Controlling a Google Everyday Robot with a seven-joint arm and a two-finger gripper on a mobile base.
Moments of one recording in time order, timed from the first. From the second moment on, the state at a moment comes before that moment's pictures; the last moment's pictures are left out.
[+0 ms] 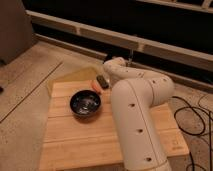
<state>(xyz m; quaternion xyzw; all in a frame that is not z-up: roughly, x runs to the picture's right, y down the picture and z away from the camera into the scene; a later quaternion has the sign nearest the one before) 0.081 0.064 0.973 -0.25 0.33 0.64 0.65</state>
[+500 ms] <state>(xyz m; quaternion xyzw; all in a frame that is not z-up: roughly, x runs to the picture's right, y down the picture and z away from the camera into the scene) 0.033 0.042 0.981 -0.27 0.28 0.62 0.68</state>
